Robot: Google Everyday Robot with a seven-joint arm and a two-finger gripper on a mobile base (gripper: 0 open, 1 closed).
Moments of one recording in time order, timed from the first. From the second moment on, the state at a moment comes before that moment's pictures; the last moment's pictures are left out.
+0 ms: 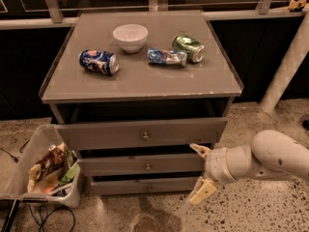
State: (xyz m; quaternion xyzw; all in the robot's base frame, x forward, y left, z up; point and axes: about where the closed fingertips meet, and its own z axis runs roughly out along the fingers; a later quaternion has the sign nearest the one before) arm 0.446 -0.125 0.624 -0.58 0.71 0.21 0.33
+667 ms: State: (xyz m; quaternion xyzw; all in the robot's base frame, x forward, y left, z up) arm 0.461 -0.114 0.597 -0.58 0.72 0.23 0.31
